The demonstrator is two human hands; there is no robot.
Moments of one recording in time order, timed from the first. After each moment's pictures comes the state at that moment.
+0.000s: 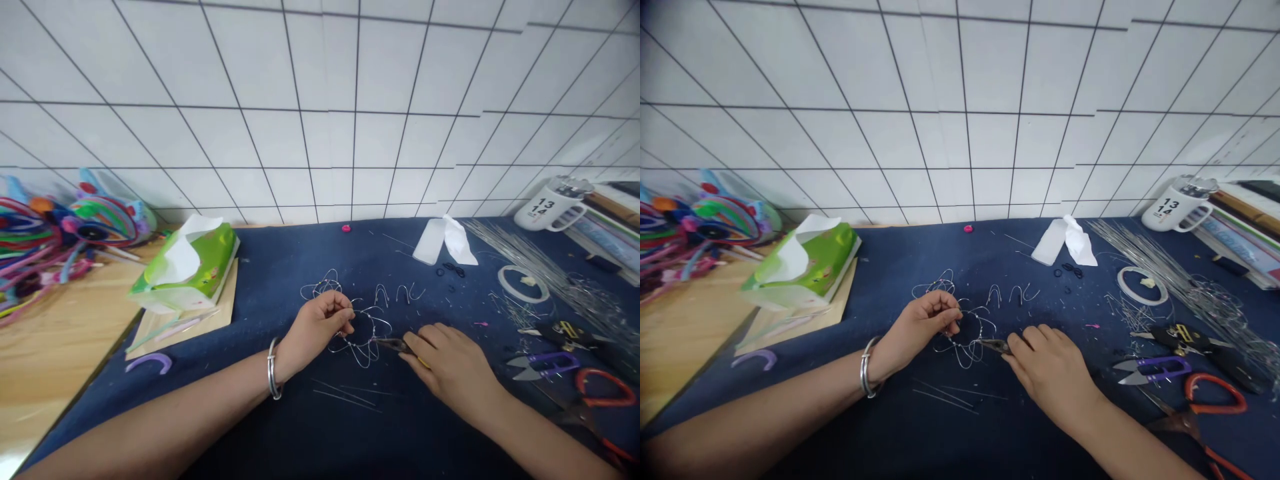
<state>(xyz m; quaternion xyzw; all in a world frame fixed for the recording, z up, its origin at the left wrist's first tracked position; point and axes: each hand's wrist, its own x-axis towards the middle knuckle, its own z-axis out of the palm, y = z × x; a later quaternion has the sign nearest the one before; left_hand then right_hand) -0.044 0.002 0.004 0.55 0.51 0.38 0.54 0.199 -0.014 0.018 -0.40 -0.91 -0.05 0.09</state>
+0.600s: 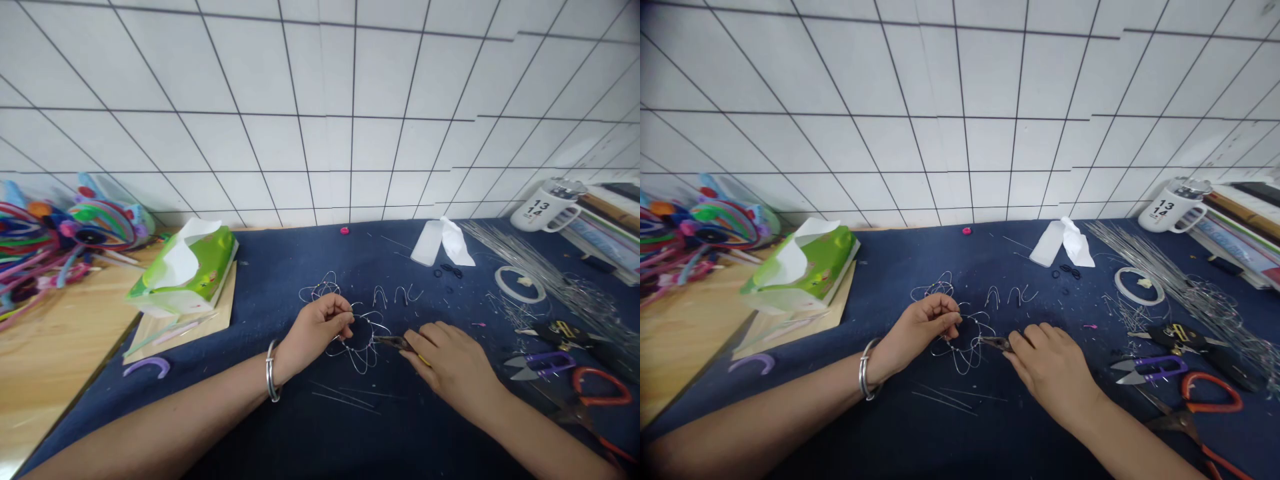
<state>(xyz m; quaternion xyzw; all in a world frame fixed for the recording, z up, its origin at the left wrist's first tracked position) -0.044 0.001 0.005 0.56 0.51 0.37 0.54 0.202 -0.012 0.019 -0.41 -0.90 -0.07 0.09</state>
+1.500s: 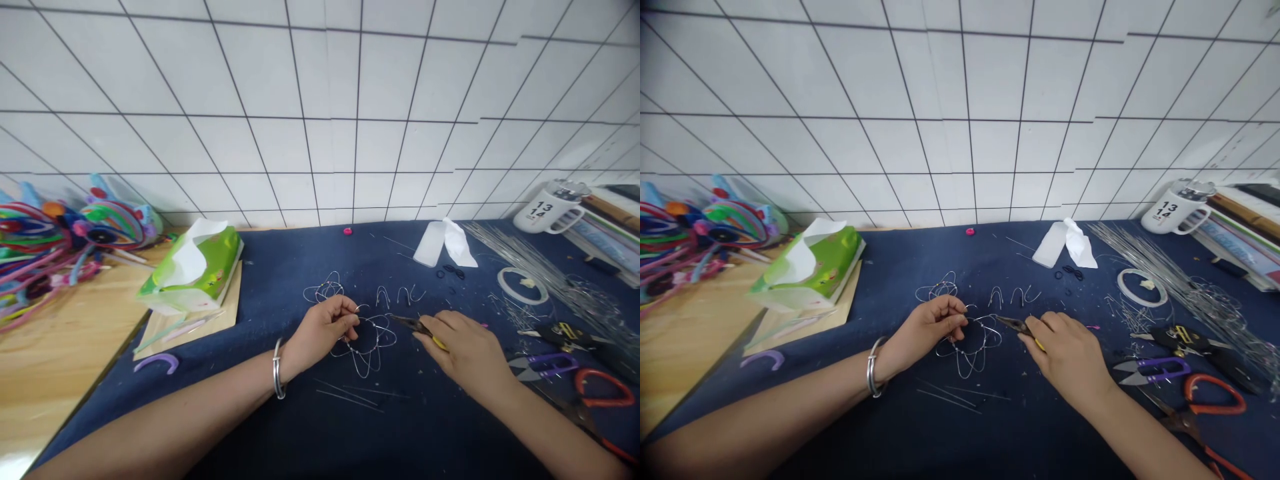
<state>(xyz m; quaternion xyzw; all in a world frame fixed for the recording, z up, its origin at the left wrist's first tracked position) -0.044 0.001 0.009 0.57 0.49 0.35 0.55 0.215 -0.001 0.023 -0.45 -0.88 -0.10 0.13</state>
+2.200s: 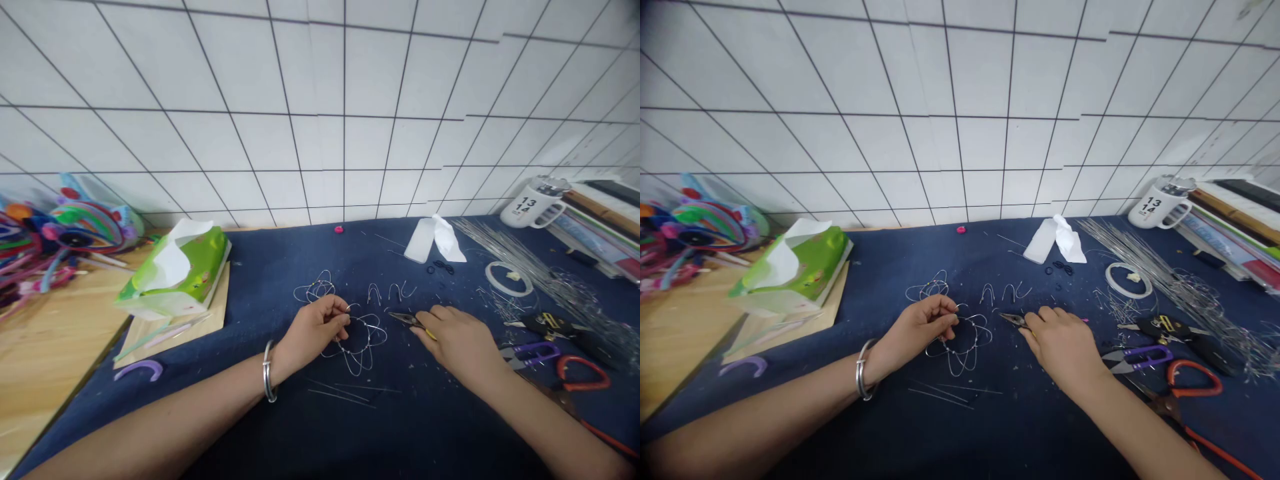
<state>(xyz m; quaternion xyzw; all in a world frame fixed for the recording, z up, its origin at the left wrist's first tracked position) -0.043 0.000 0.006 0.59 0.52 0.33 0.53 0.221 0.002 0.025 -0.47 -0.87 -0.14 0.07</state>
